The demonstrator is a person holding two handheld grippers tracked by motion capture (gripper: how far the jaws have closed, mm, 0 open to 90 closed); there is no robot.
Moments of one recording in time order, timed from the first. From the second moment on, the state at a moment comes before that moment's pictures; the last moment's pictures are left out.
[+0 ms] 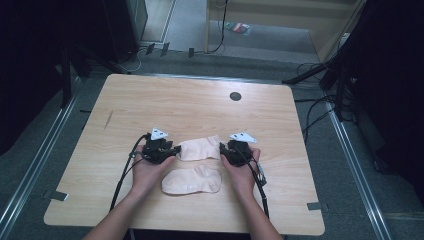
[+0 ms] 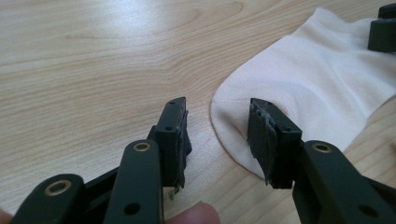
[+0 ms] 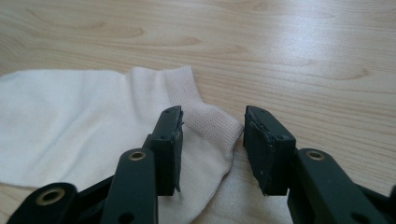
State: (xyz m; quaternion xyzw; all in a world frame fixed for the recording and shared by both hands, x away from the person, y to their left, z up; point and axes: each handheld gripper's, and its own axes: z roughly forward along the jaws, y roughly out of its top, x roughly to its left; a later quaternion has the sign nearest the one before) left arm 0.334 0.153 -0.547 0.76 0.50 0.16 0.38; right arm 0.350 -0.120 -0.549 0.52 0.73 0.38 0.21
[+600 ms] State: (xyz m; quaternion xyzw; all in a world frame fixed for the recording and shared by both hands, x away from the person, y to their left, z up) left arm 0.334 0.146 -0.549 0.78 0.46 0.16 0.39; right arm 0.345 -0.118 -0.550 0.50 0.75 0.37 0.21
